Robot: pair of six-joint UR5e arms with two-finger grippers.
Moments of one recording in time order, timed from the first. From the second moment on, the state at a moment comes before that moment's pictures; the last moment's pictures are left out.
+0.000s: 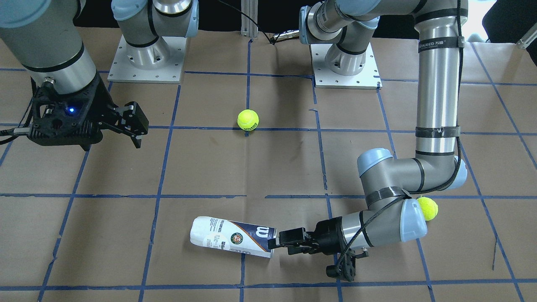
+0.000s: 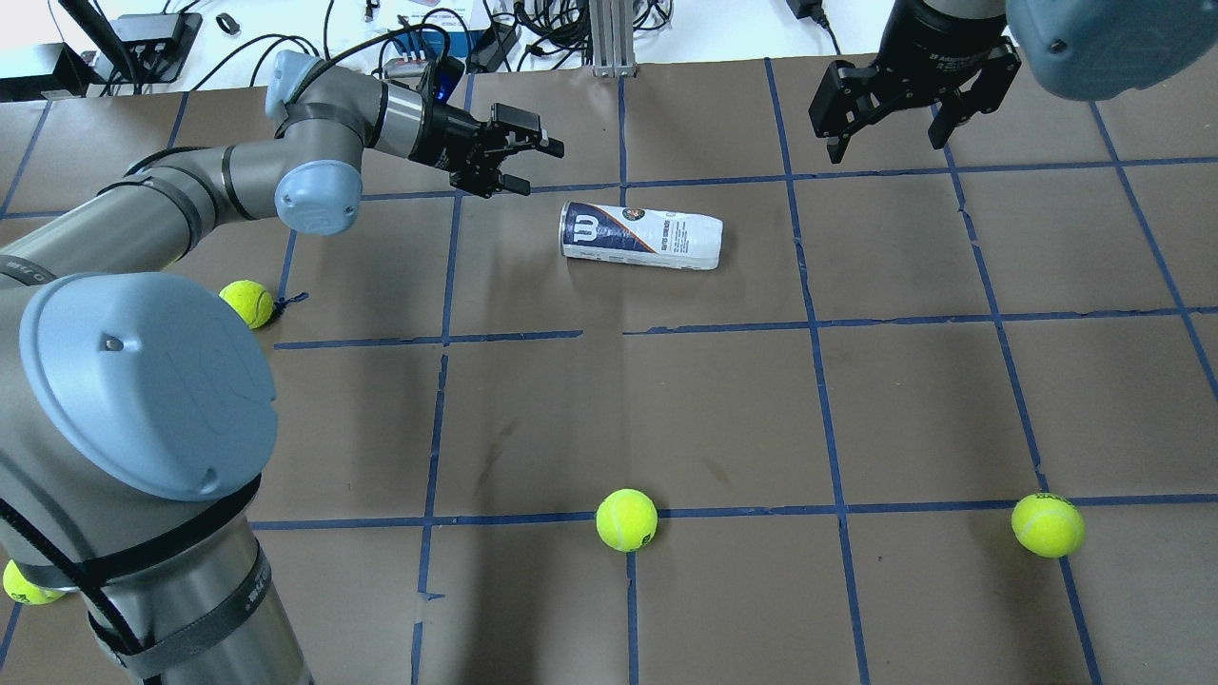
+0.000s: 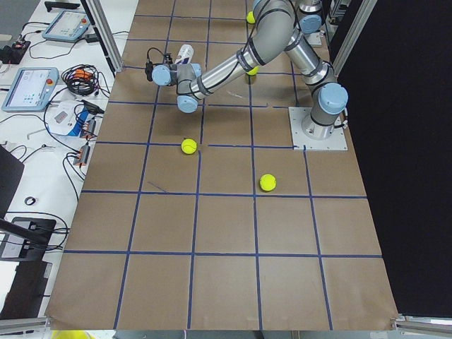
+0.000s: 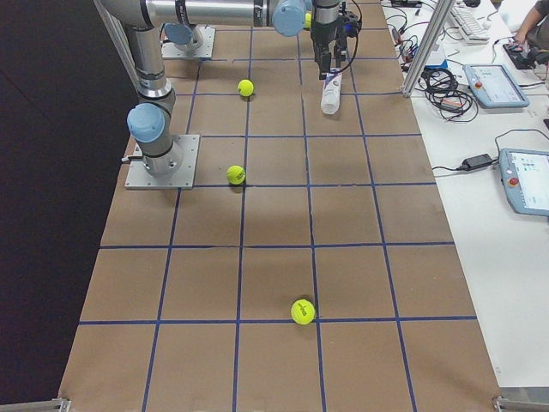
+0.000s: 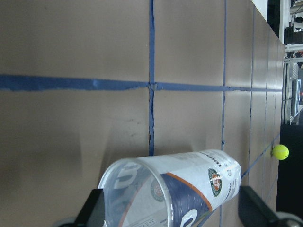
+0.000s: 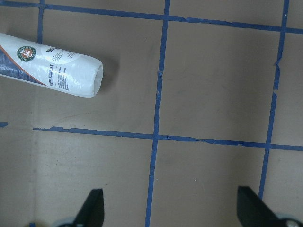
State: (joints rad) left arm -1.51 -2.31 -1.51 -0.91 0.64 0.06; right arm 1.57 -1.42 1.45 -1.67 -1.59 -0.09
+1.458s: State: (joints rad) left arm -1.56 -2.08 -1.56 -0.89 0.74 -0.27; right arm 1.57 -1.42 1.45 -1.67 -1.58 -0.09
